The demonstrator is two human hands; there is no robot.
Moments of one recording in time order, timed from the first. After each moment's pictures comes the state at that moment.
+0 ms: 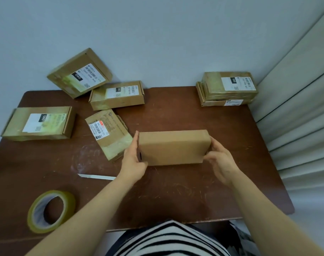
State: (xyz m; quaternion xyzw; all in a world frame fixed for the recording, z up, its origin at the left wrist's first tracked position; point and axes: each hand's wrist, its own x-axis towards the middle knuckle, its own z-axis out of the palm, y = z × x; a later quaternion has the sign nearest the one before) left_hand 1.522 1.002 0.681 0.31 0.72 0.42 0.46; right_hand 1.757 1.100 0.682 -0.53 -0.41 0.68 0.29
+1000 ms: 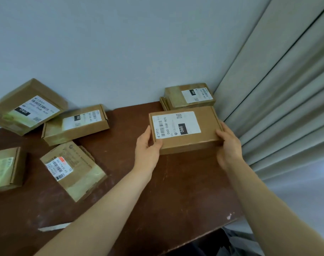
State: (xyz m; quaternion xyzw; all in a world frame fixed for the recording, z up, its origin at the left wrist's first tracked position) left_hand 1.595 1.112 0.722 0.31 0.62 0.50 0.51; right_hand 1.803 1.169 0.727 -0.58 -0.21 0.55 0.56
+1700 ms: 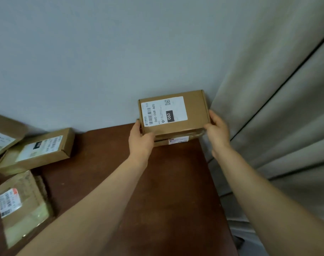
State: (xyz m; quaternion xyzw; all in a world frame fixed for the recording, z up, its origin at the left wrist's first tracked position) left_hand 1.712 1.311 0.719 0.24 0.72 0.50 0.41; right_hand 1.888 1.399 0.683 -0.61 -0.42 0.52 0.43
